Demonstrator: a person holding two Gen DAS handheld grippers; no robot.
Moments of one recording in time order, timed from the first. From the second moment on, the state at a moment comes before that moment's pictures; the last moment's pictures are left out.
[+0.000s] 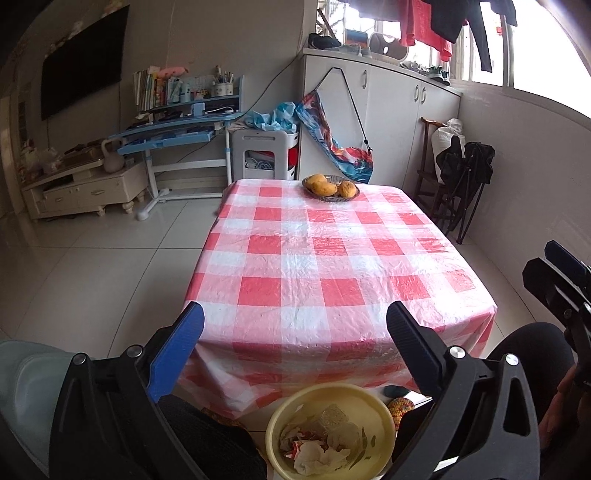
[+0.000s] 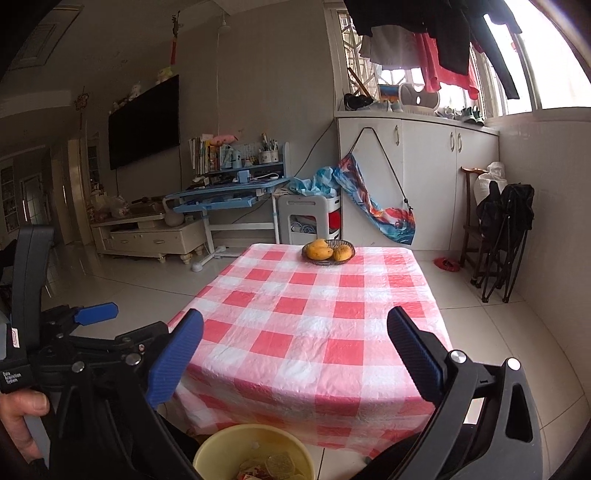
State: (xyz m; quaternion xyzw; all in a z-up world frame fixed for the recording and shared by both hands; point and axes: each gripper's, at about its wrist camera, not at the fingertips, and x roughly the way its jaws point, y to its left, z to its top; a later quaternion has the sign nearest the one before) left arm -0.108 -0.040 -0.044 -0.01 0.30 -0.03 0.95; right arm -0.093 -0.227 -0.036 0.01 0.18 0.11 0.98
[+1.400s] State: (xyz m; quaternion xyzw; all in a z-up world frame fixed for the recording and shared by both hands) left arm -0.115 -0.001 -0.022 0.00 0.28 0.02 0.96; right arm -0.084 -0.221 -0.056 -0.01 0.21 0.09 0.97
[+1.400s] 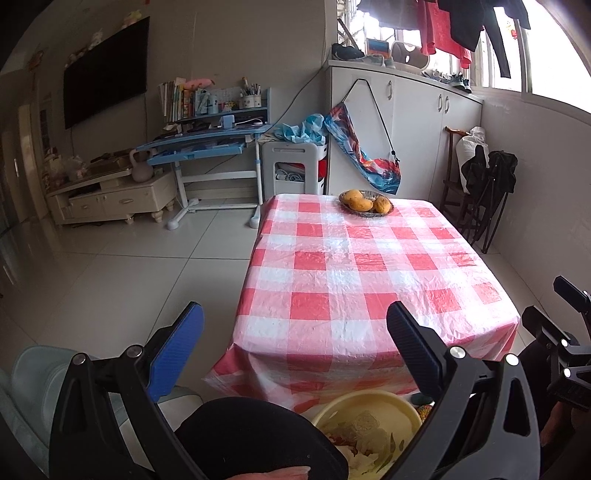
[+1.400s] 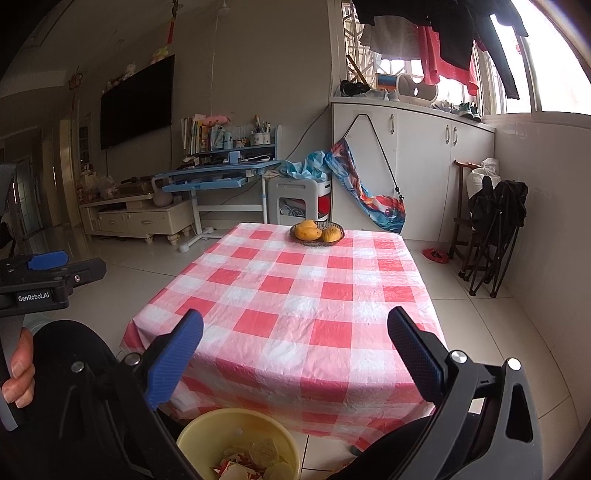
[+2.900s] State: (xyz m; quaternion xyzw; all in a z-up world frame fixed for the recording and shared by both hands) left arm -0.131 0.044 -0.019 -0.08 0.24 0.01 0.97; right arm -0.080 -0.228 -0.060 -0.03 0.22 0.08 0.97
